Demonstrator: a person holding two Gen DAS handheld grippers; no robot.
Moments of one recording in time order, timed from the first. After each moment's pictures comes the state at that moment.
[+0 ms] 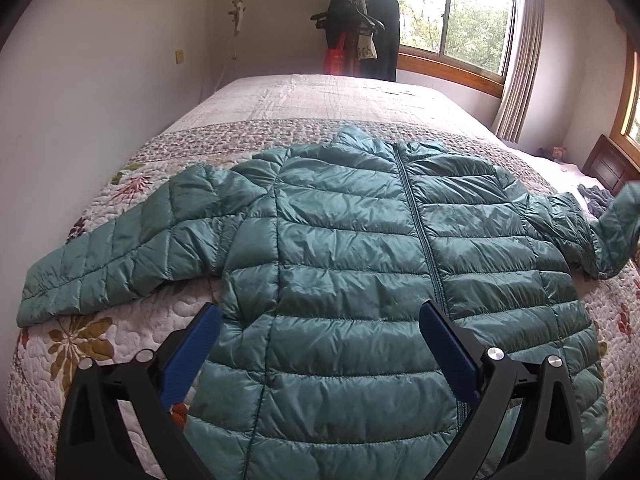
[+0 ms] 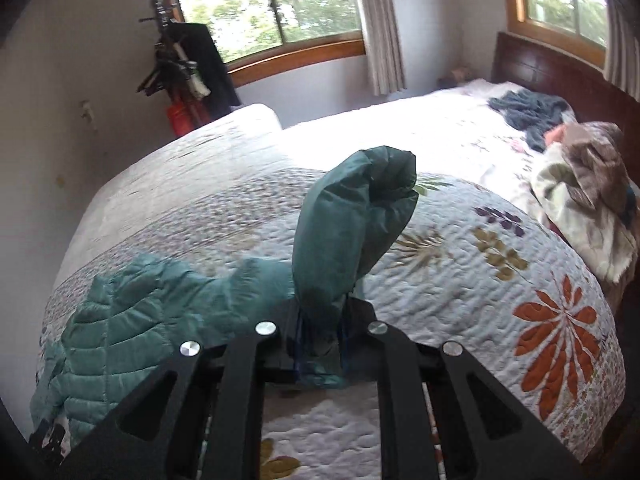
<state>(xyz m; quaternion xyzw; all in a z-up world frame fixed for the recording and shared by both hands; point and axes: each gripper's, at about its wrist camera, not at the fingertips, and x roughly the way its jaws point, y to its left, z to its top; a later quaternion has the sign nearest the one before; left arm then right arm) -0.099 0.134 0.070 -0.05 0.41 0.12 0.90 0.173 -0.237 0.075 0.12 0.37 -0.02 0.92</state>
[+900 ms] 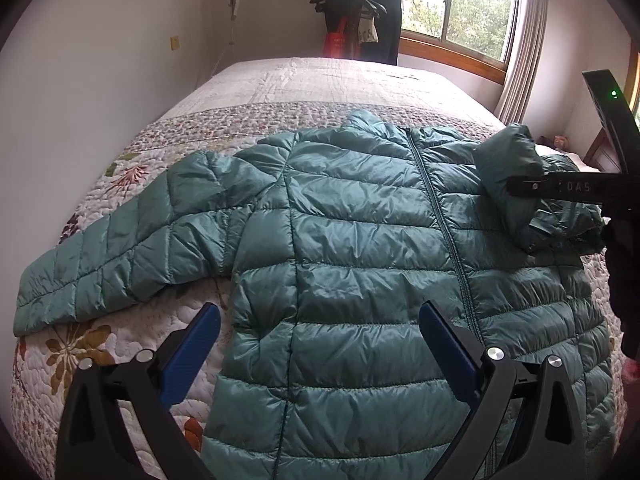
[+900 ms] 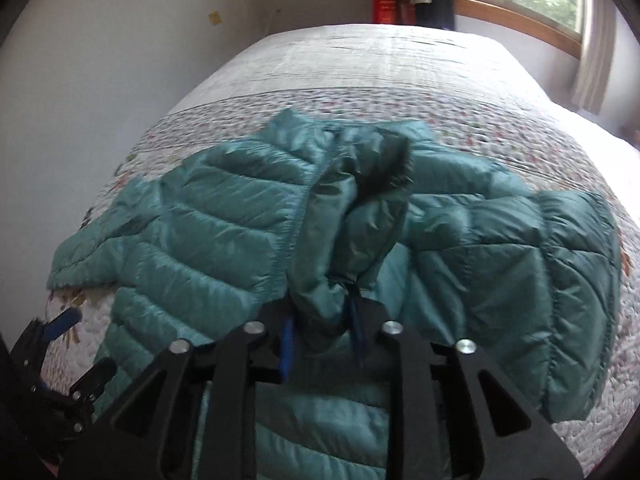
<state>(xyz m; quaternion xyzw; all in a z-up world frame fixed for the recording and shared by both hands) -0.081 0.158 0.057 -0.05 0.44 0.11 0.89 0.211 0.061 -0.004 -0.03 0.47 0.27 0.84</state>
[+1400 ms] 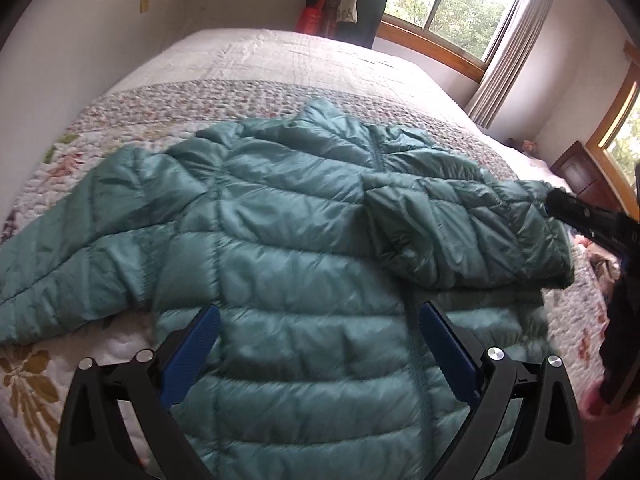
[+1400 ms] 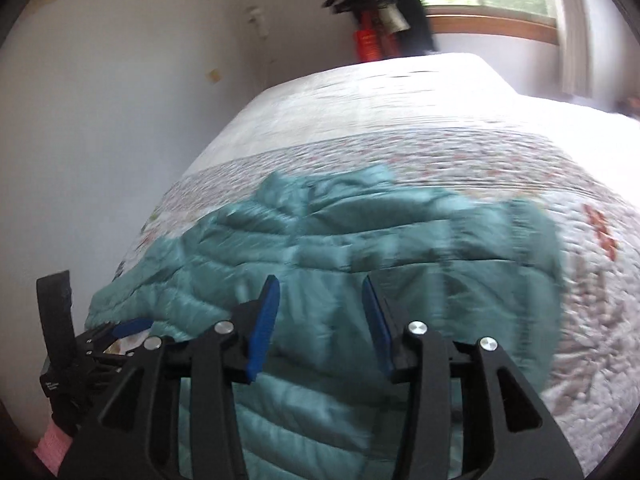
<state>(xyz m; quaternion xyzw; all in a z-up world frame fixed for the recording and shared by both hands) -0.005 0.151 0.053 -0.15 0.48 0.02 0.87 0.212 -0.032 0.033 0.07 0.42 0.25 0.87</state>
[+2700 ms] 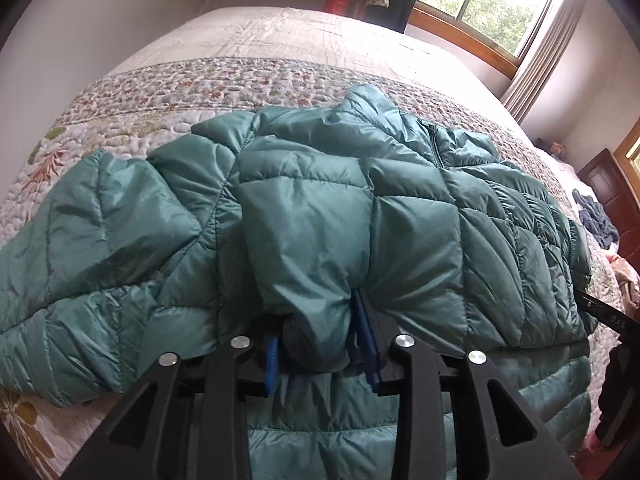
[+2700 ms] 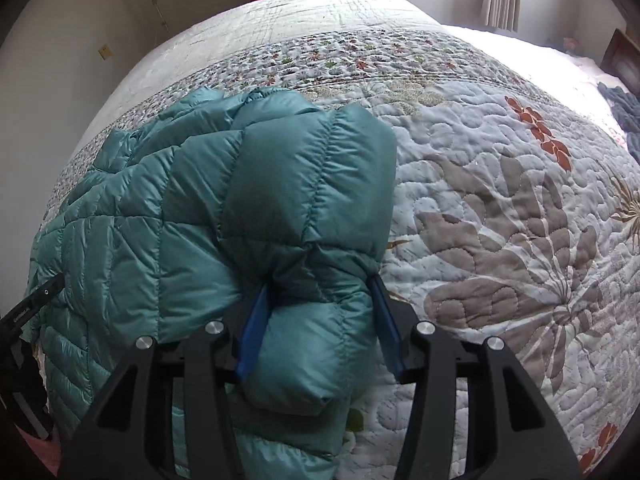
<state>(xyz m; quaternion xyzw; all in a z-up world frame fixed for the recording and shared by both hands) 0.044 0.182 0.015 -0.13 0.50 0.08 0.85 0.264 -0.089 -0.072 0.05 0.53 0.11 0.84</state>
